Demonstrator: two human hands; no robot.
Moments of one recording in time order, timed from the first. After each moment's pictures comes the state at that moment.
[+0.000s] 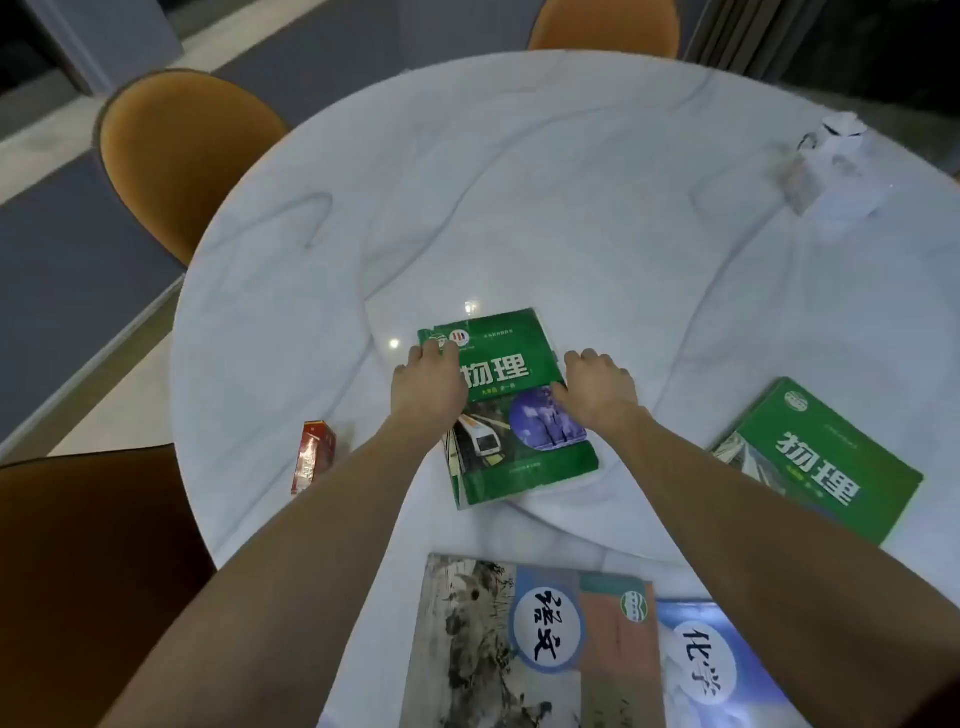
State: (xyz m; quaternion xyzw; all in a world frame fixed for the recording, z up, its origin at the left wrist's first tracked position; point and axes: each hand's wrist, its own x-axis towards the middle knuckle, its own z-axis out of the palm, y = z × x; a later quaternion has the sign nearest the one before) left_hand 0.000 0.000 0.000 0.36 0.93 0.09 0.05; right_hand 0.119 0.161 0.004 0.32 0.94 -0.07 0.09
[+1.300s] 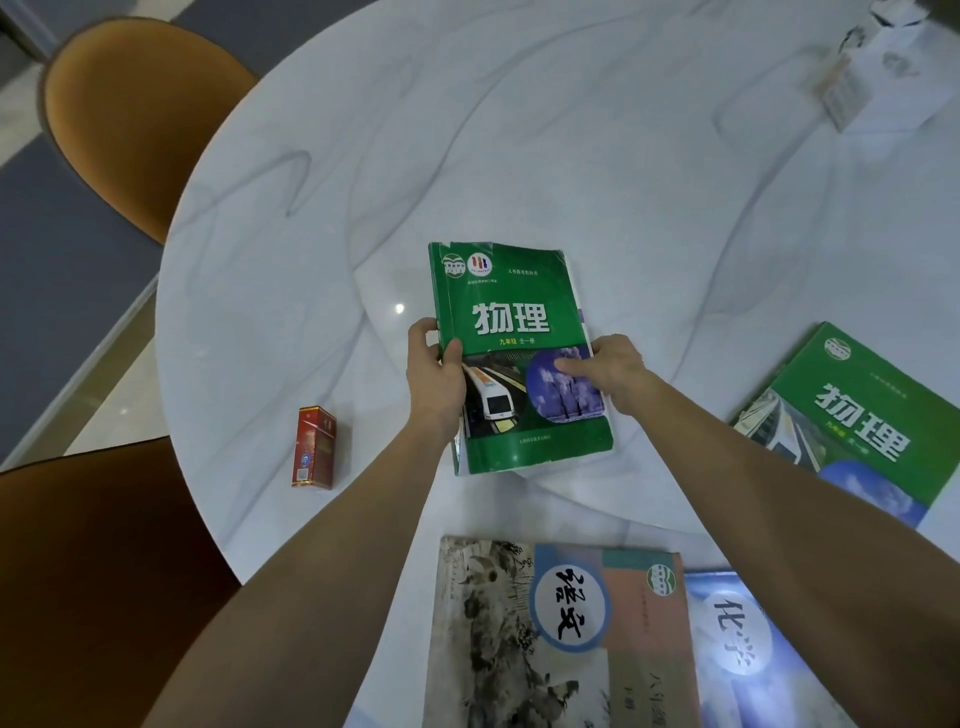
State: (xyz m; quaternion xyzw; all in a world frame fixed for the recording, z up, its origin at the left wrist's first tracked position) left_hand 0.016 0.008 -0.024 0.01 0.73 0.64 0.25; right_hand 0.119 0.174 -0.027 0.53 0.67 -0.52 0.03
